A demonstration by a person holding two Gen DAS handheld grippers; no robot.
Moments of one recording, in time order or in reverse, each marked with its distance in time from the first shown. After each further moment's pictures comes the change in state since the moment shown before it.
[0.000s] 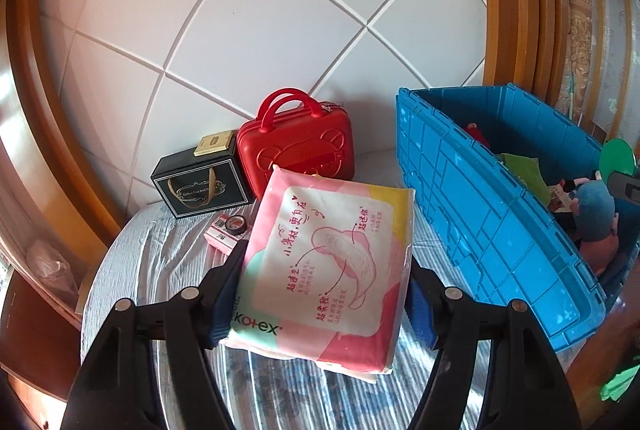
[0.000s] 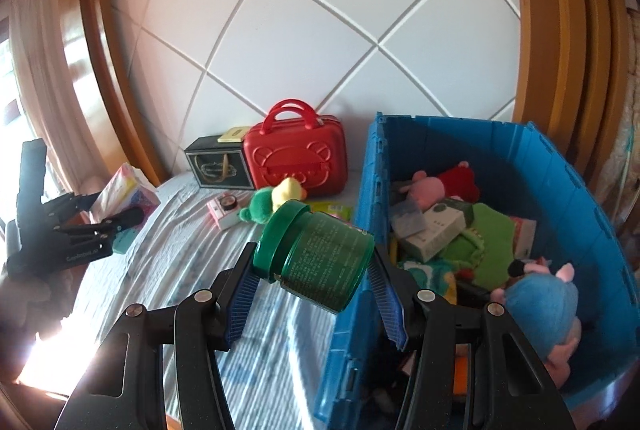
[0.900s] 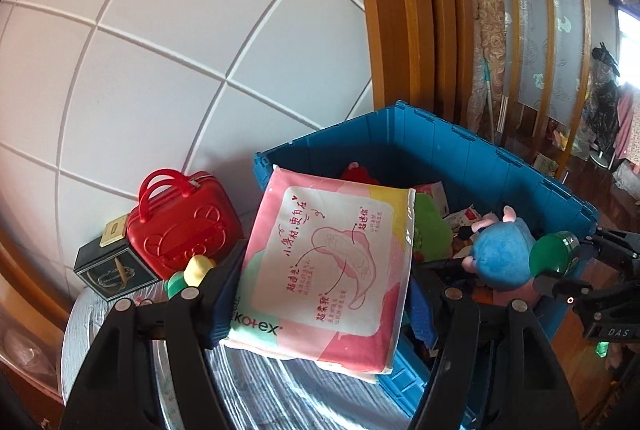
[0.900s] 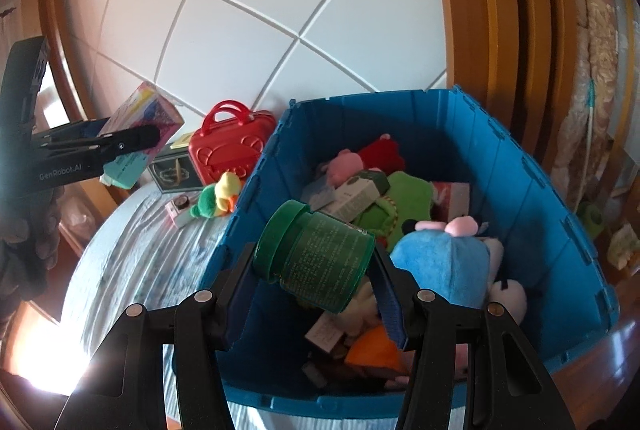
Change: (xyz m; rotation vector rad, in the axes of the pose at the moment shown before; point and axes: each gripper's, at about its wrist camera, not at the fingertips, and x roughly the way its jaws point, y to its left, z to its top) left arm 0.005 -0.189 0.100 0.218 -0.072 -0.229; right arm -0.035 -0.128 -0.039 0.121 0.015 -0.069
